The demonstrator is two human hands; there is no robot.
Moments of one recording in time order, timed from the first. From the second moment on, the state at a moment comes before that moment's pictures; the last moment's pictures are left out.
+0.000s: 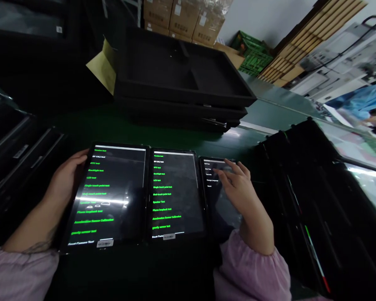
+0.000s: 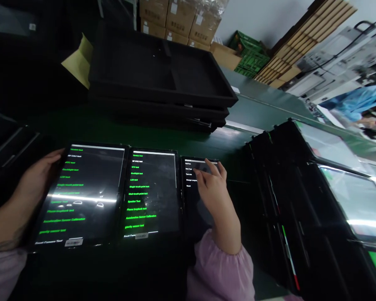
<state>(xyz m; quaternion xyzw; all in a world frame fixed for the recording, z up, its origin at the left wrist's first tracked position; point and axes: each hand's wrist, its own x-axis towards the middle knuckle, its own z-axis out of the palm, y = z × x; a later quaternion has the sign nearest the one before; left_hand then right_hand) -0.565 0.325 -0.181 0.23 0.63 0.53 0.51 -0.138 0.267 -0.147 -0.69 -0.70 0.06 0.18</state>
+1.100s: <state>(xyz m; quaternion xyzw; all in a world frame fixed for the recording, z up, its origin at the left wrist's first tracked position) -0.573 0.311 -0.176 0.32 0.63 0.46 0.54 -0.171 0.242 -0.103 -0.65 -0.72 0.10 0.23</state>
